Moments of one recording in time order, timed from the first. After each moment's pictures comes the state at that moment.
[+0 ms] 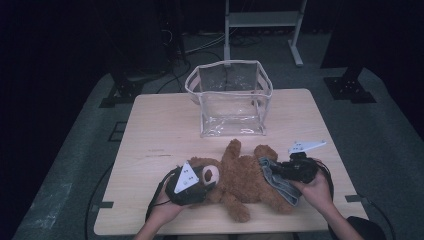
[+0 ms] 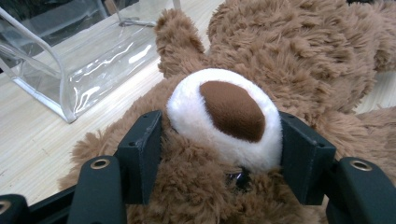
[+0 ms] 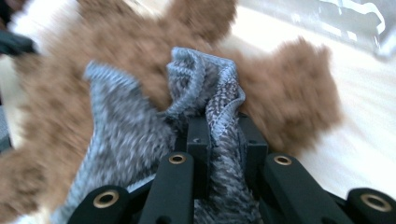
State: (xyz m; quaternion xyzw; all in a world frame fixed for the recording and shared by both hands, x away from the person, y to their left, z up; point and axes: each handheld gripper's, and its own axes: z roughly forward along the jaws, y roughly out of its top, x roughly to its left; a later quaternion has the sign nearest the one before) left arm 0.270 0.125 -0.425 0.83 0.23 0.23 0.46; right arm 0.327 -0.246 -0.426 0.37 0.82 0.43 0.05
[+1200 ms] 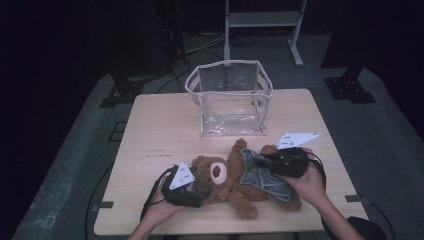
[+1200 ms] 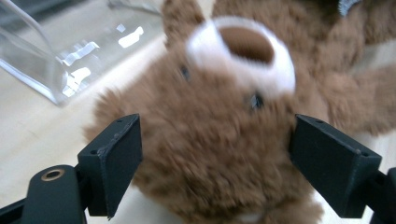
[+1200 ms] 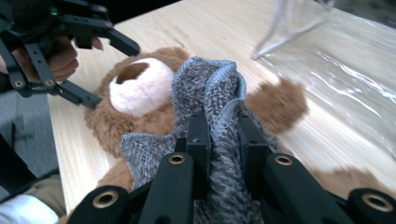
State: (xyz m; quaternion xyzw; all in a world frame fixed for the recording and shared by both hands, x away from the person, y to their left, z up) left arm 0.274 0.135 -0.429 0.85 0.23 0.17 0.45; right arm 0.314 -0.196 -0.365 0.27 0.84 0.46 0.09
